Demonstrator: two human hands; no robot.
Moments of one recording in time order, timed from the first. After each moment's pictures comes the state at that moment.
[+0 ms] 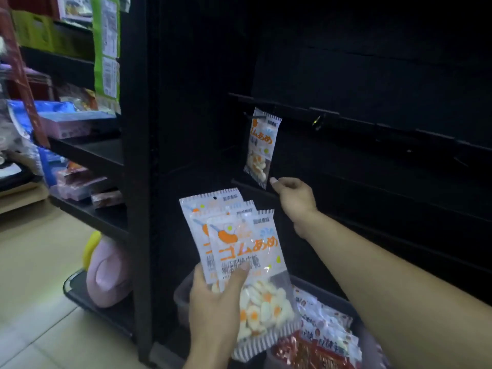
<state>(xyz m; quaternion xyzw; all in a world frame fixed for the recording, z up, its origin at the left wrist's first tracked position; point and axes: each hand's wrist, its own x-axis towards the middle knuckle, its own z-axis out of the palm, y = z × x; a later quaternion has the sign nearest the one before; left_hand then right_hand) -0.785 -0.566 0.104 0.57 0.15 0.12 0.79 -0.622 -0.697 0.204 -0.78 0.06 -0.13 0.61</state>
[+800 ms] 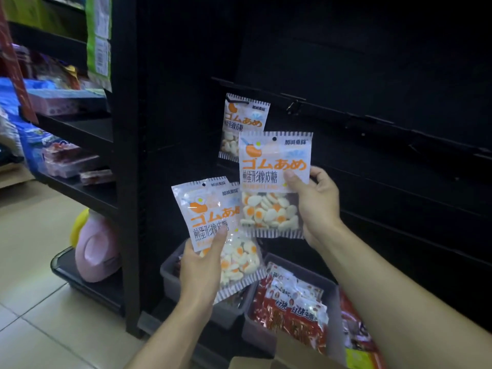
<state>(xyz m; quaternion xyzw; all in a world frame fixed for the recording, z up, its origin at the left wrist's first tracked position) -0.797 -0.578 0.107 0.55 0.14 0.10 0.81 -0.742 -0.731 0.224 -0.66 0.03 -0.20 0.72</state>
